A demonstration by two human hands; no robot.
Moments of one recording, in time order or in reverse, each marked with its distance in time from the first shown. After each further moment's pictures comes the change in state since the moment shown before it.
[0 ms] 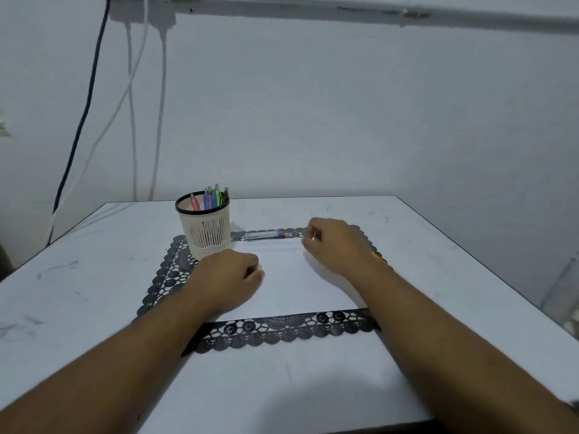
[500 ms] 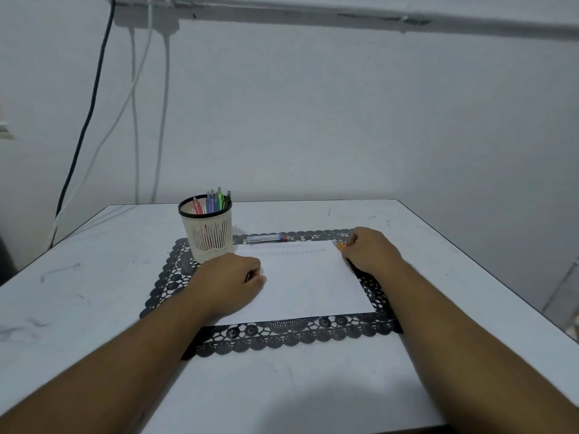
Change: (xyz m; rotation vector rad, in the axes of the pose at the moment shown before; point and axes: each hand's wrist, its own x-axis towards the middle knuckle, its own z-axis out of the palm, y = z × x) left_hand -0.001 0.000 -0.004 -0.063 -0.034 0.021; right_hand 0.009 0.055 -0.014 -0.060 -0.060 0.381
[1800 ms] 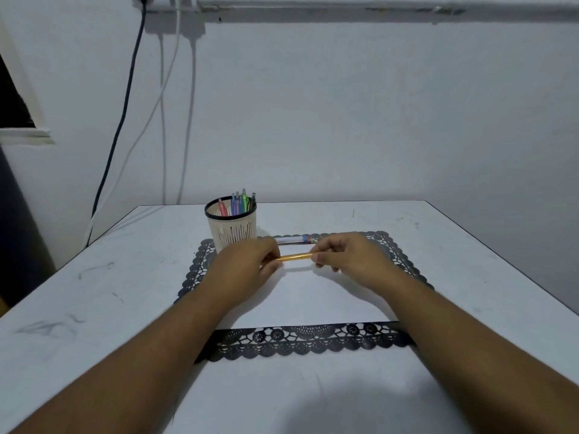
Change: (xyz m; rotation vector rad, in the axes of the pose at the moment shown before) left_hand 0.009 -0.010 -0.018 -0.072 0.120 0.046; right_hand -0.034 -0.053 0.020 0.685 -0.294 -0.429
